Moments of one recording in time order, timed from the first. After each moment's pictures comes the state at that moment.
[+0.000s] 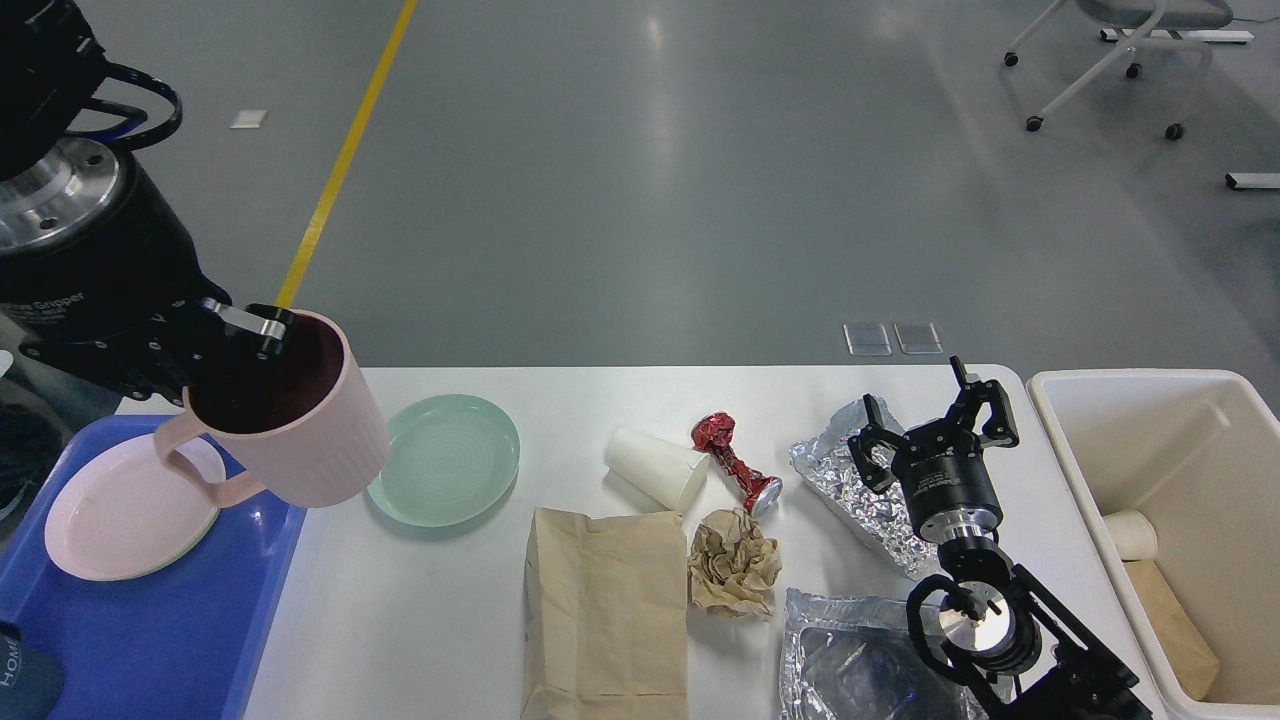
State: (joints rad) left arm -2.76 0.26 1.57 -1.70 0.01 -0.96 -0.09; right arm 0.22 -0.04 1.20 0.93 -0.33 0.19 0.43
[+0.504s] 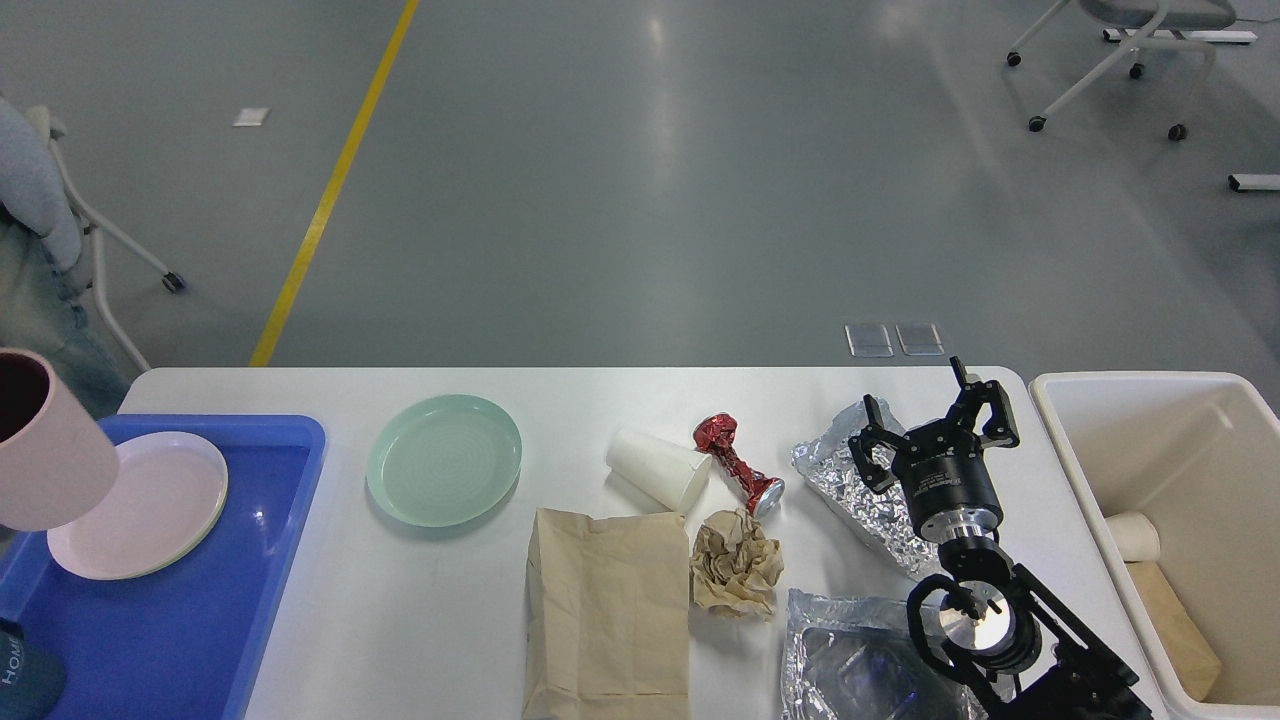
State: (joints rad) left arm -2.44 0.72 1.75 -1.38 0.30 -0.96 -0.04; right arm 0.22 -0.04 1.20 0.93 -0.33 0.19 0.43
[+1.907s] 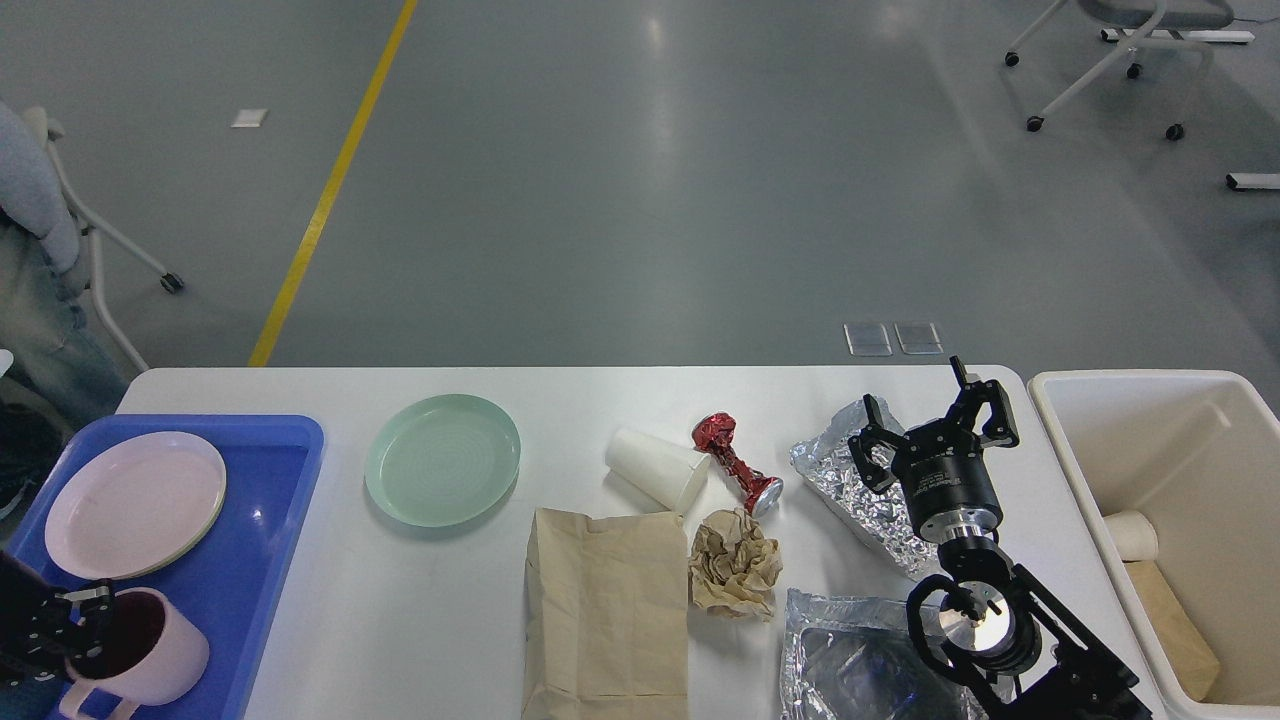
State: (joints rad) left arm -1.20 0.81 1.00 -0.85 0.28 -0.70 -0.02; right arm 0.22 -0.04 1.20 0.93 -0.33 0.19 0.42
